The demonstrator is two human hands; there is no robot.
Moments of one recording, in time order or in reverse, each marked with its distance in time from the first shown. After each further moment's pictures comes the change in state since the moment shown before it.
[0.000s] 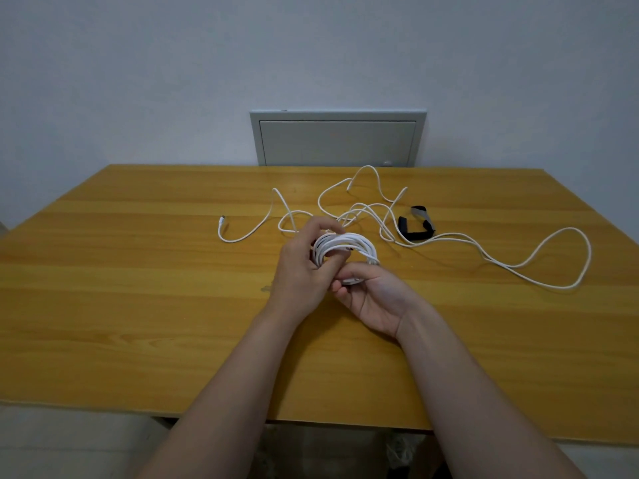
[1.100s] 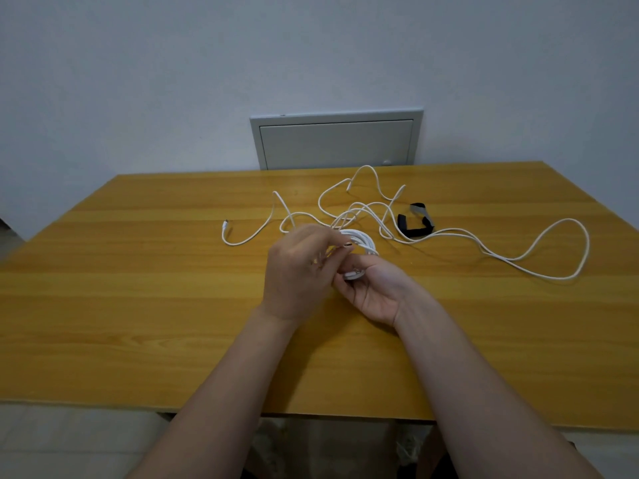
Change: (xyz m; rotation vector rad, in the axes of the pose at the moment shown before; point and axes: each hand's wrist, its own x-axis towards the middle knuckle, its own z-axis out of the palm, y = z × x) left_hand 0.003 0.004 -0.009 0.404 0.112 0.481; right_hand -0.002 -0.008 0.006 0.096 0.069 0.030
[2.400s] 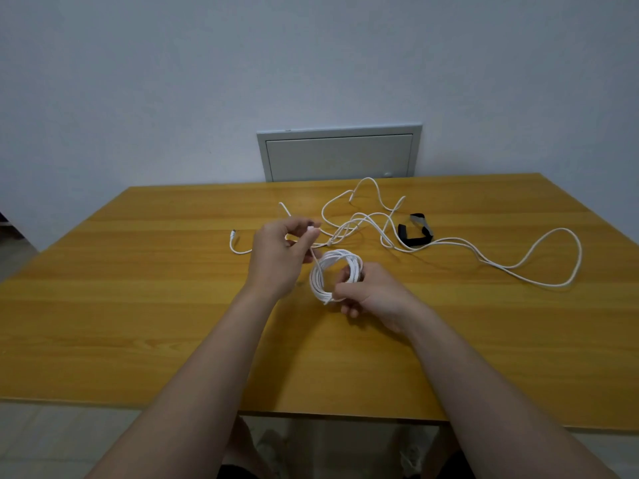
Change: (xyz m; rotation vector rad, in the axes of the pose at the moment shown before) left_hand 0.028 -0.018 -0.021 -0.251 -0.118 -0.671; right_hand -0.011 0.004 -0.004 -0.910 0.079 -0.221
